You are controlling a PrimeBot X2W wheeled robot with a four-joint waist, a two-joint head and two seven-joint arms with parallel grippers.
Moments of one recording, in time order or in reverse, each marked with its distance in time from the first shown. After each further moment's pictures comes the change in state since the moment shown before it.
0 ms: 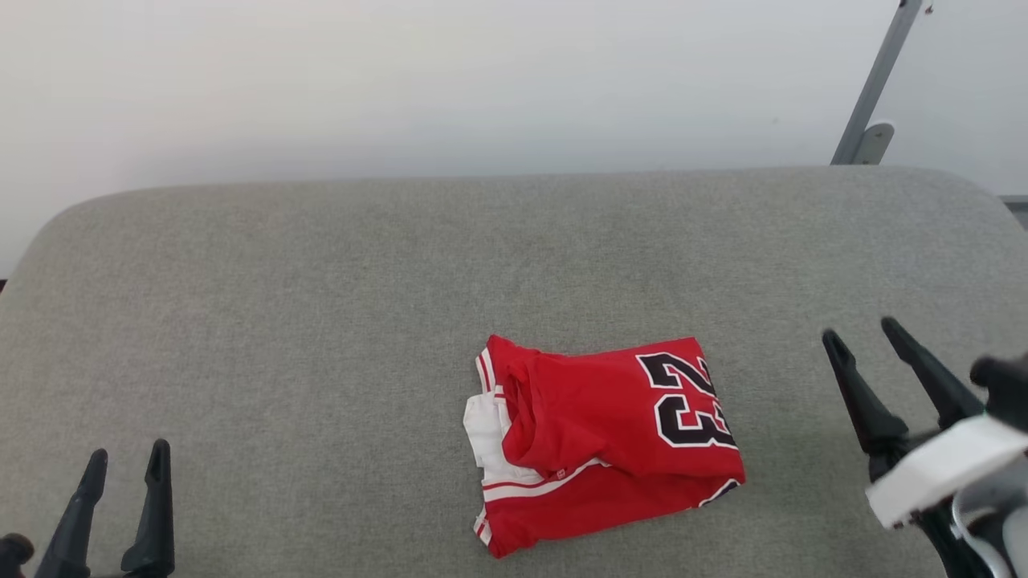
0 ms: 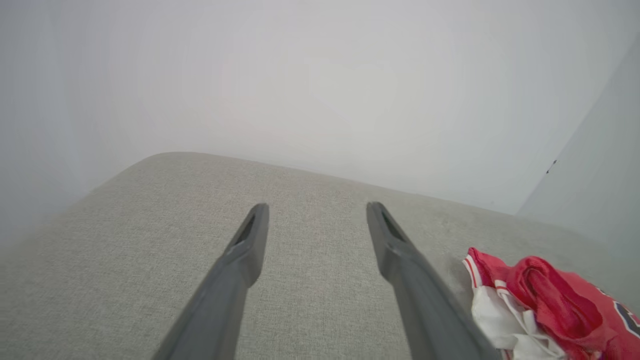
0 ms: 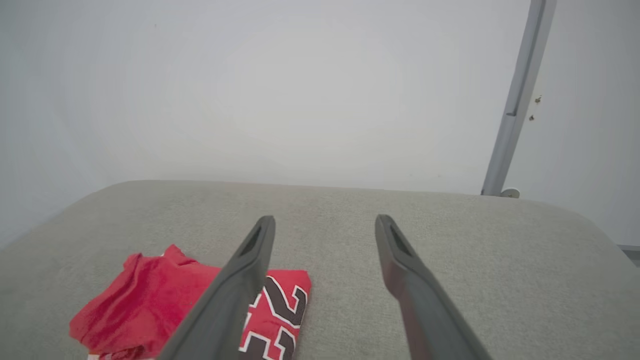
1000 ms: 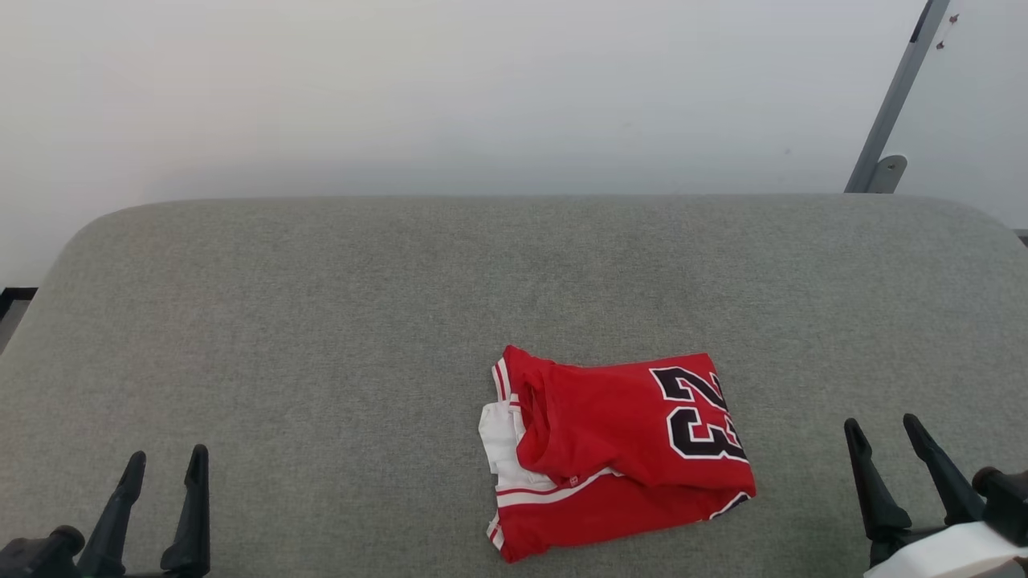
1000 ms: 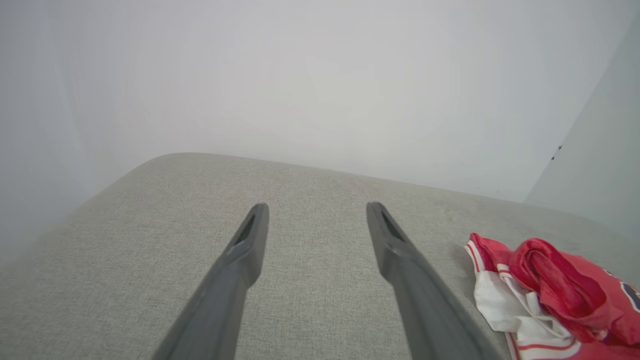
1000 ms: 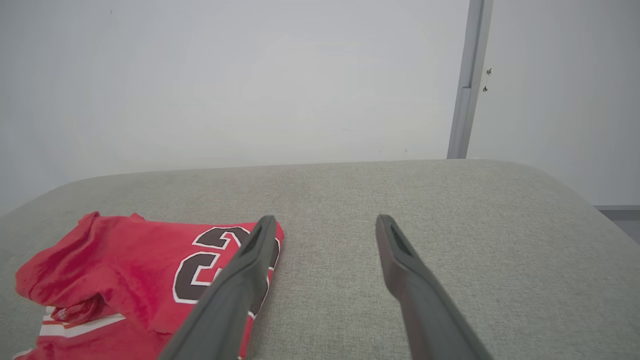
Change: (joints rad) left arm -0.034 -0.033 -0.040 0.067 0.100 0.000 0.000; right arm 0.138 0.073 -0.040 0.214 -0.104 0.000 -0.298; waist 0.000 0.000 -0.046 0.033
